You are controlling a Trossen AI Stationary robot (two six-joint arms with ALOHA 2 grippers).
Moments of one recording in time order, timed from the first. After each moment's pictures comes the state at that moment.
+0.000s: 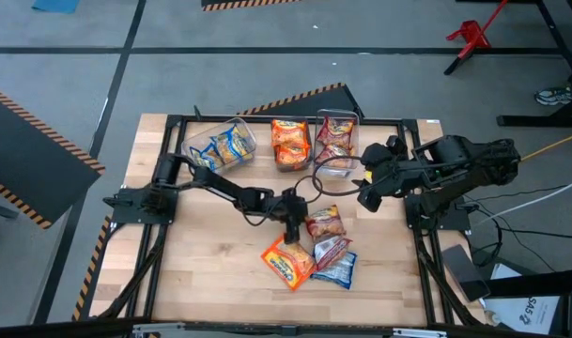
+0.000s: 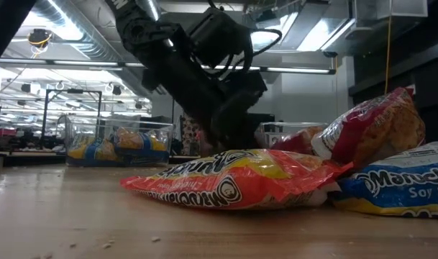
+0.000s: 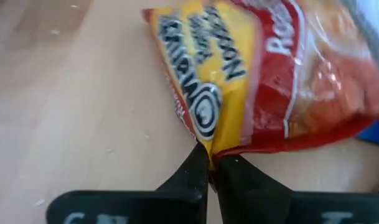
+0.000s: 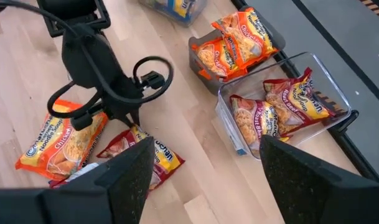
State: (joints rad) left arm -0.07 2.04 1.12 0.20 -0.08 -0.18; right arm 0.29 1.43 1.86 -1.52 0.48 0.66
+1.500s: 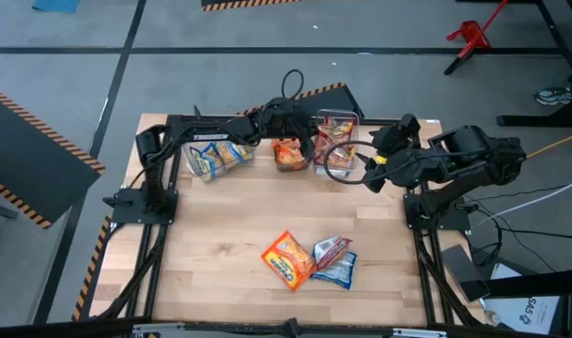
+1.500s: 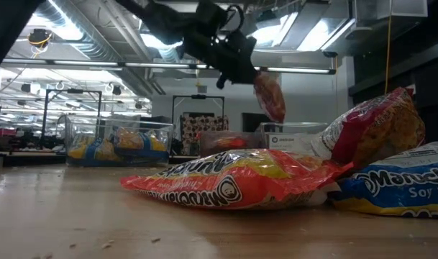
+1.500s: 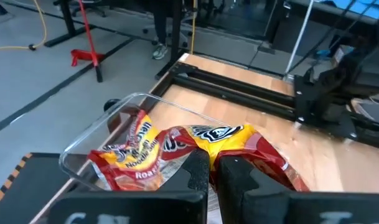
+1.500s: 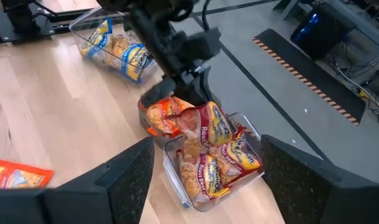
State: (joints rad) left arm 0.40 1.89 1.43 0.14 0.10 -0.10; right arm 0.29 1.43 1.99 -1.53 0.77 0.52
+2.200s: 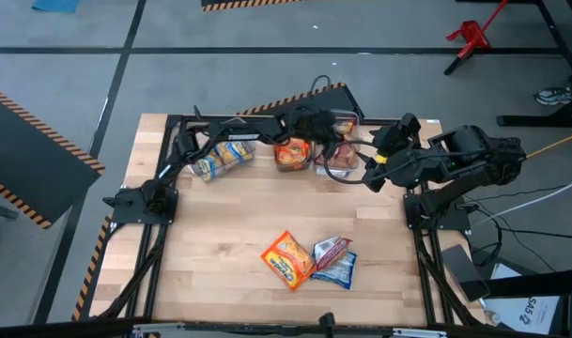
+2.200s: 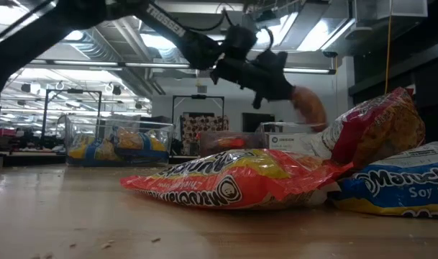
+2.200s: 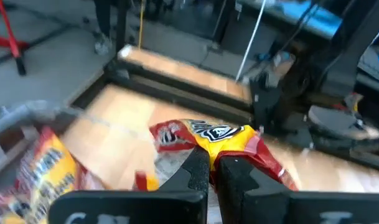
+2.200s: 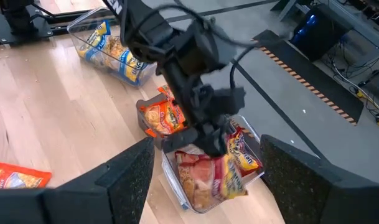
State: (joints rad) left arm 0.40 2.25 1.79 0.17 0.32 -0.20; right arm 0.29 1.43 1.99 -1.53 0.78 0.53
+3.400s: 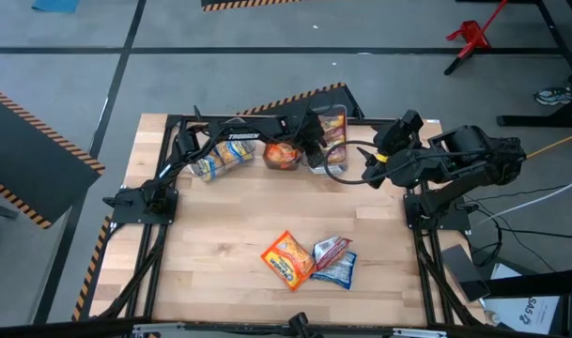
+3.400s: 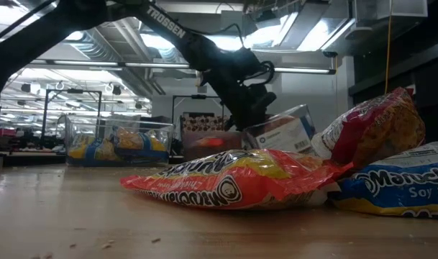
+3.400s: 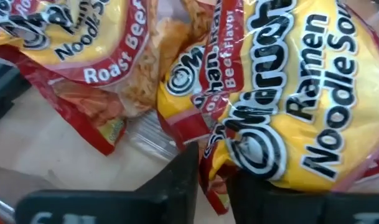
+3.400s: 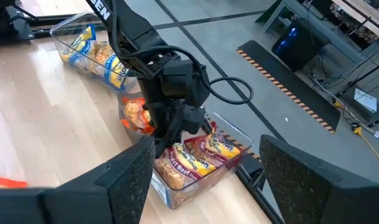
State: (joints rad) left arm 0.40 2.26 1.79 -0.35 0.11 -0.15; right arm 0.29 1.43 1.99 -1.53 0.85 0.49
